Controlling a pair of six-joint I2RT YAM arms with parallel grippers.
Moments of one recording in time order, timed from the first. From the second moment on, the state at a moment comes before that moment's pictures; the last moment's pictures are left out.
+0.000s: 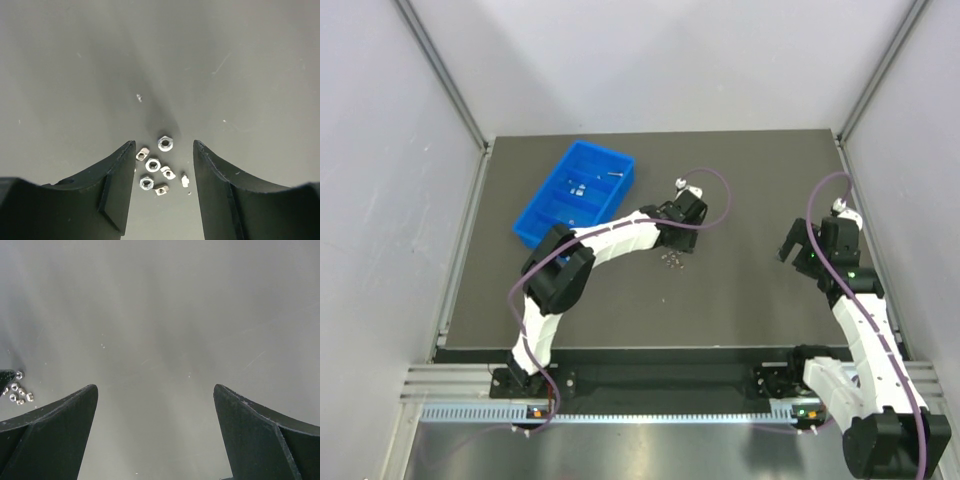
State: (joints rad) left arm -0.84 2.07 1.56 -0.44 -0.24 -0.44; right arm -0.02 0.82 0.71 -0.63 0.10 0.43
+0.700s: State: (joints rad) left arm -0.84 2.14 1.58 -0.45 -0.23 -0.42; right arm -0.02 0.81 0.71 -0.64 0.11 0.43
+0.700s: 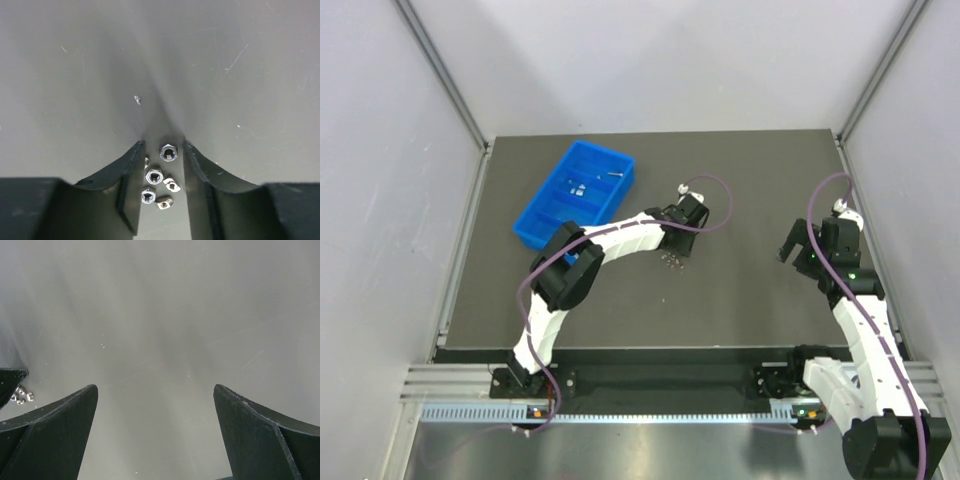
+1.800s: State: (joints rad) left arm -0.34 1.66 1.43 -0.39 -0.41 -0.53; right arm -0.02 0.81 0.71 -0.64 0.11 0.43
